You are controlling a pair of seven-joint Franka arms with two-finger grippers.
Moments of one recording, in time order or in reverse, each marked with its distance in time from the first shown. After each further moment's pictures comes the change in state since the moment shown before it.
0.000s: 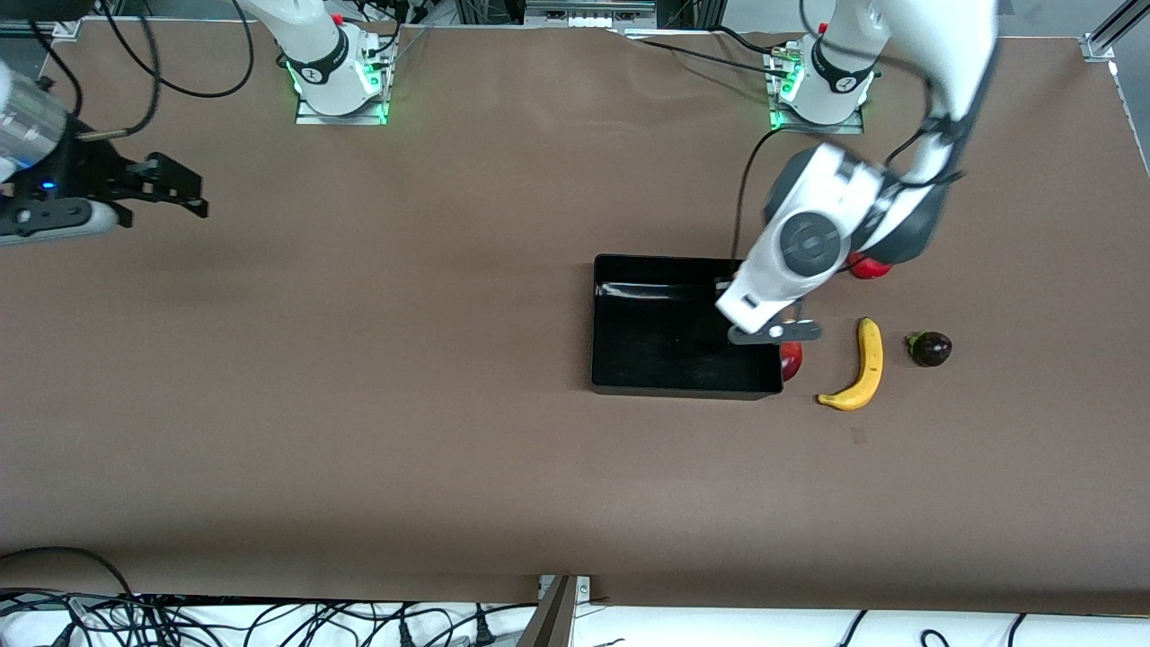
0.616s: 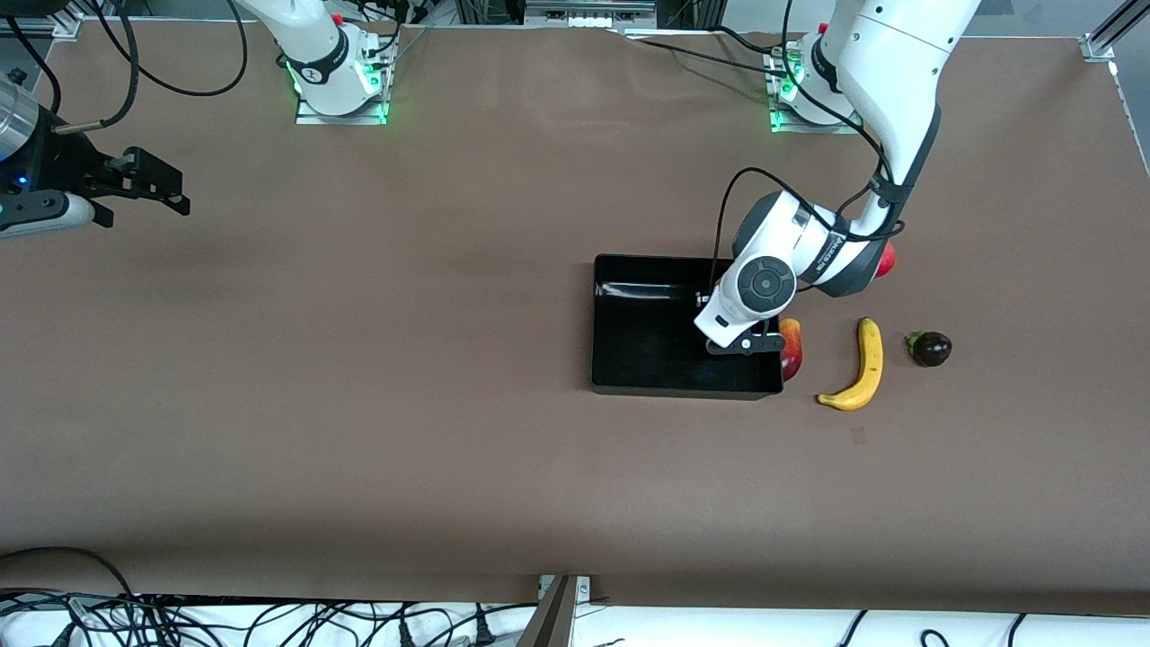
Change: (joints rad) left arm -0.006 0.106 0.001 -0.010 0.000 0.055 -0.019; right arm -0.127 -0.009 0.130 0.010 -0.018 0.010 -0.025
